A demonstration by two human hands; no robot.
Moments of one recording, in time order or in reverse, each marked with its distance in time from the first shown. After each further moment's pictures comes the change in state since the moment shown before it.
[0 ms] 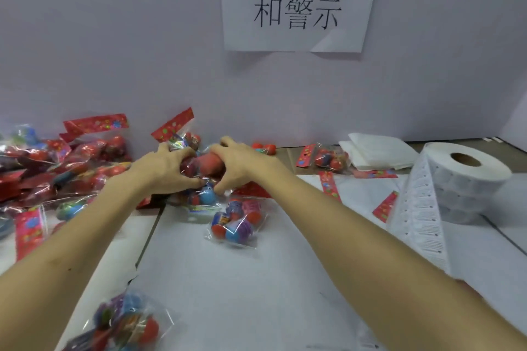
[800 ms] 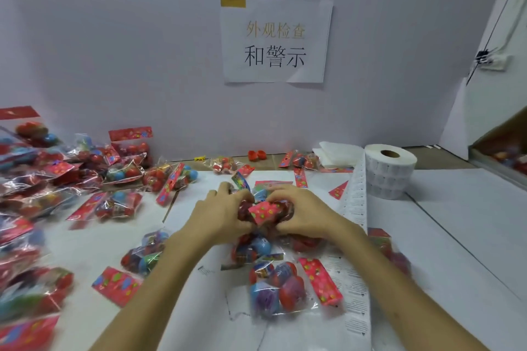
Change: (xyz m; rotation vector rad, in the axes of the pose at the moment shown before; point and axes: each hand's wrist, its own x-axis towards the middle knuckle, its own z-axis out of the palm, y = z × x) left_hand -0.192 0.109 0.022 -0.121 0.072 0.245; right_hand -0.246 0.011 0.019 0.399 0.216 0.047
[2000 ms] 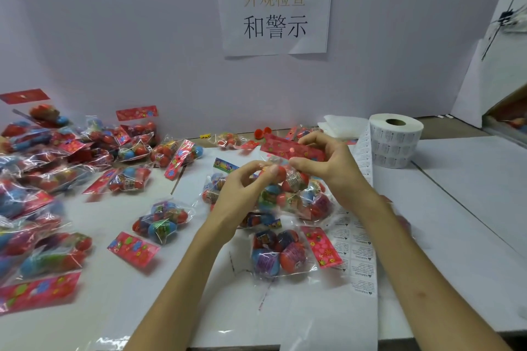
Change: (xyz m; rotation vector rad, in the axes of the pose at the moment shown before) left_hand -0.040 0.040 0.024 -1.175 0.208 0.097; right_hand -0.038 -0.011 -0.021 0.840 0.383 -0.100
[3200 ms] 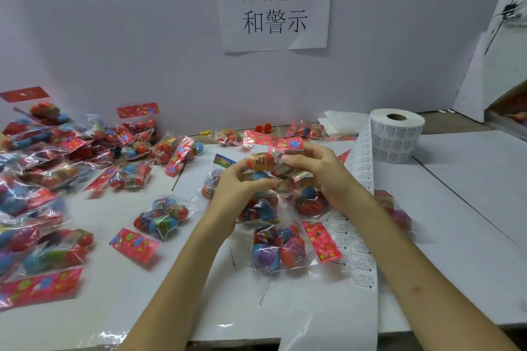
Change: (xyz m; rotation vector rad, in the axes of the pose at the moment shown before) left_hand 0.008 -0.012 -0.004 -0.104 0.078 -0.163; right_hand -0.002 0.007 0.014 0.088 -0.044 0.274
